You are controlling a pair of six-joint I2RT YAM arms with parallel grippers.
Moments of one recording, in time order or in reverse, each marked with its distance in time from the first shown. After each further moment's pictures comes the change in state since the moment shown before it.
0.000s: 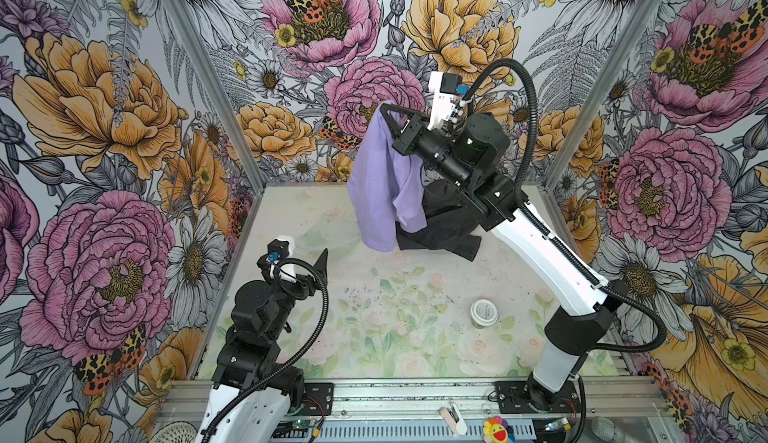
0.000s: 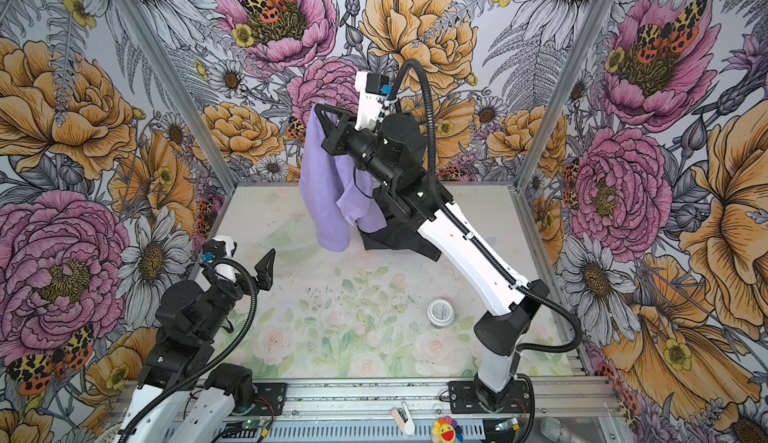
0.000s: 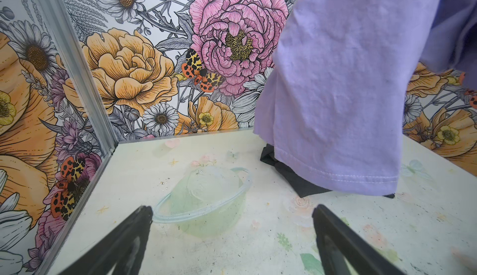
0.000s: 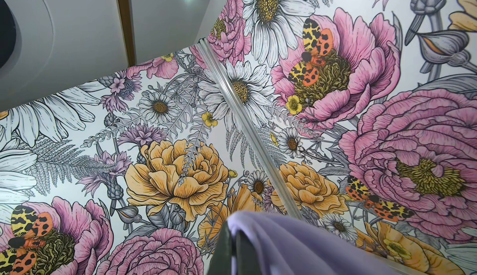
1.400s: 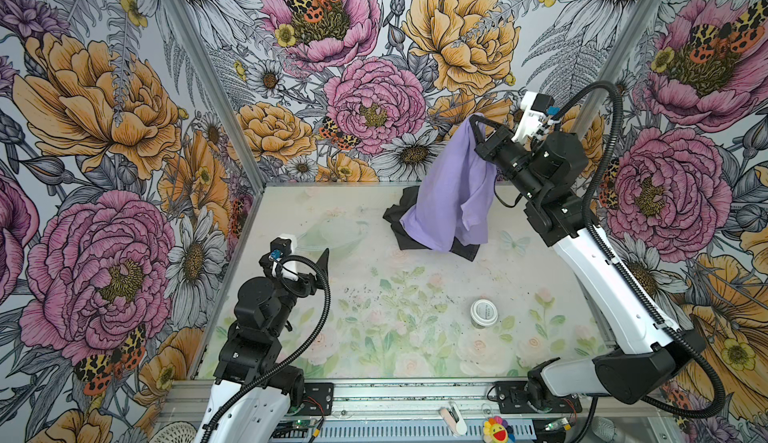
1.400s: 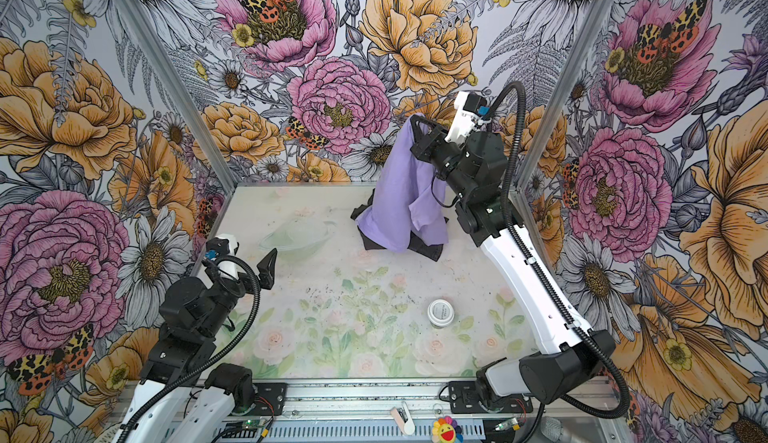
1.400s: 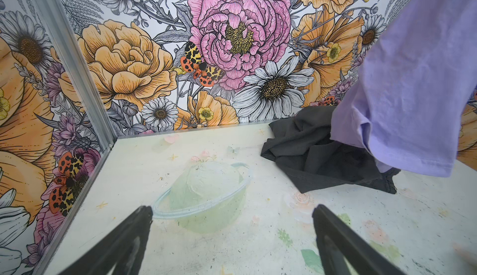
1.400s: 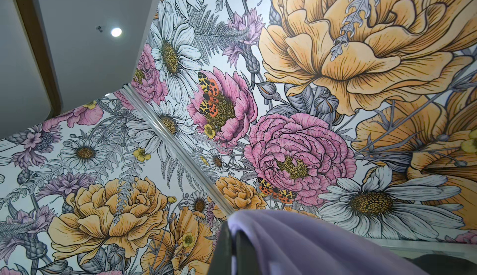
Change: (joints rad) left arm 0.003 0.029 0.000 0.000 0.005 0.000; right arm -0.367 -0.387 -0.509 0.057 -0.053 0.124
